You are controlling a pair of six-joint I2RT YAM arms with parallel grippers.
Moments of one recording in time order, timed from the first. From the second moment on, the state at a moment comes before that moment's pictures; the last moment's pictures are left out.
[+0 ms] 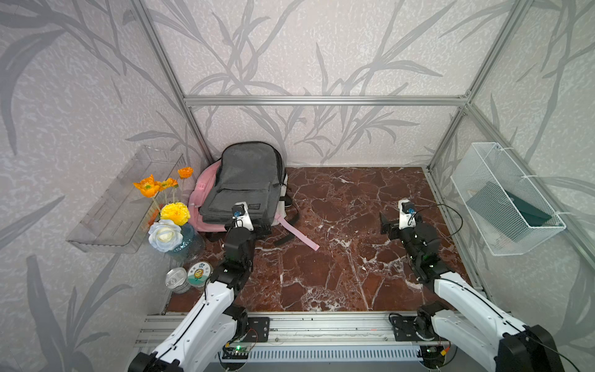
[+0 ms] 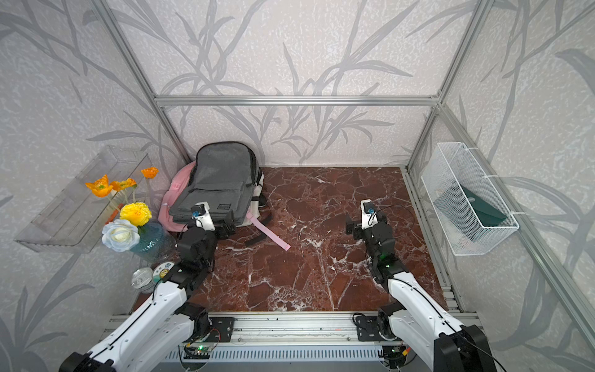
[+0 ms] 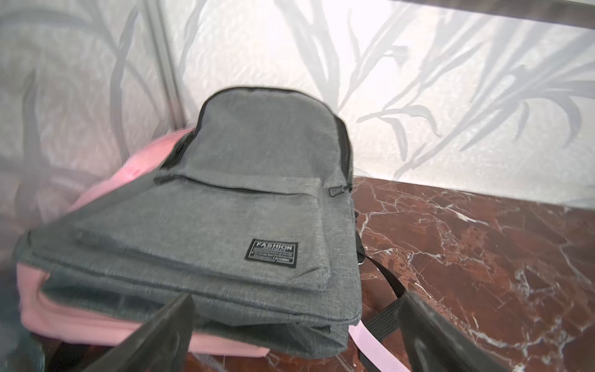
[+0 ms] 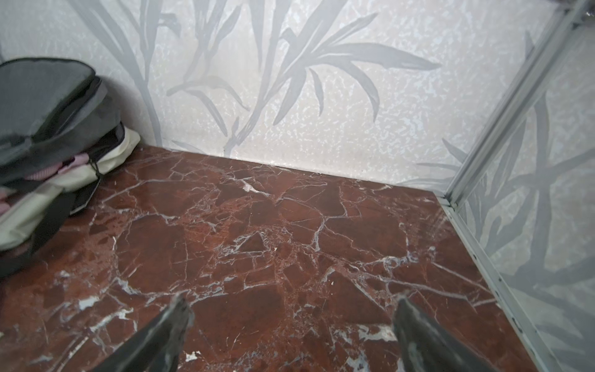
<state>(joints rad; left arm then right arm) -0.27 0.82 0.44 0.15 -0.39 -0.28 0.27 0.90 0.40 0.30 0.16 0.05</state>
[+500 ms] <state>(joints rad) -0.13 1.31 0.96 -0.13 -0.17 -0.54 0.19 0.89 0.55 -0.11 0.14 0.51</state>
